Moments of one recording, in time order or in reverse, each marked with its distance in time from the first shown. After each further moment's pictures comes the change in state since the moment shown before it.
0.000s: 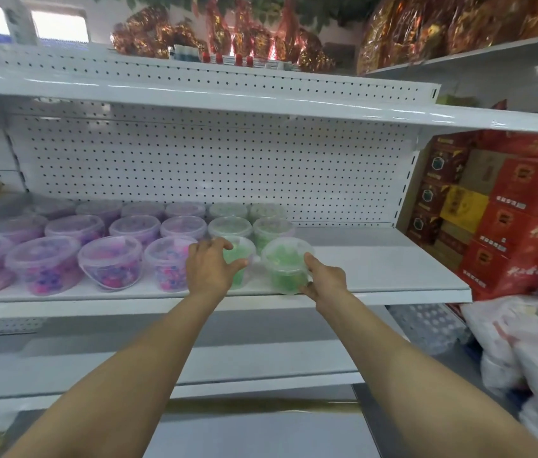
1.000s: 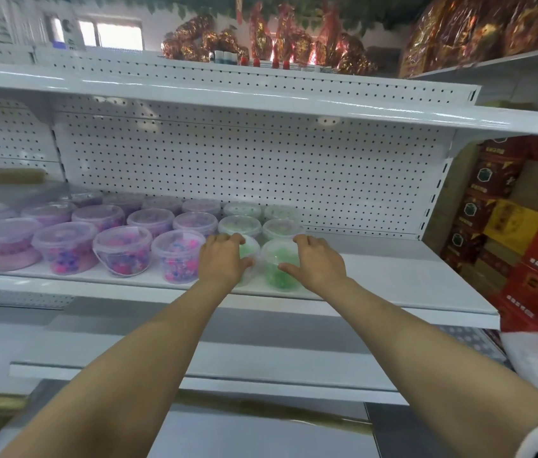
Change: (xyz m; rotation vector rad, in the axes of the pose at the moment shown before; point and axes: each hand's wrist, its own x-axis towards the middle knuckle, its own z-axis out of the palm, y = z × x) left_hand 0.003 0.029 0.008 0.219 -0.077 0.031; right_hand 0.017 -0.036 0.007 -1.538 -0.135 -0.984
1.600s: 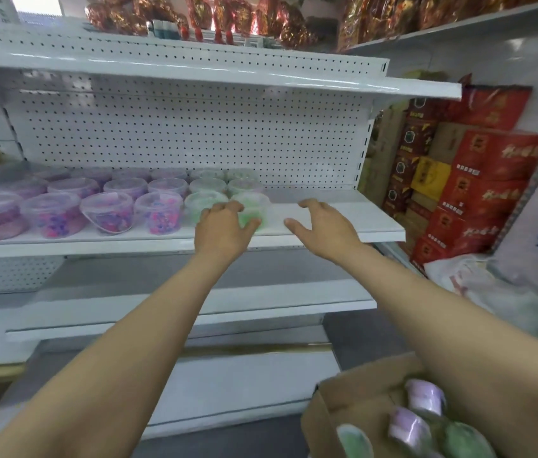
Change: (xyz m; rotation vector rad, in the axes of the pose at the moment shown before) left_hand -0.144 0.057 -0.085 -0.238 -0.035 0.104; right_hand -0.187 -0.001 -0.100 0.213 0.085 0.155
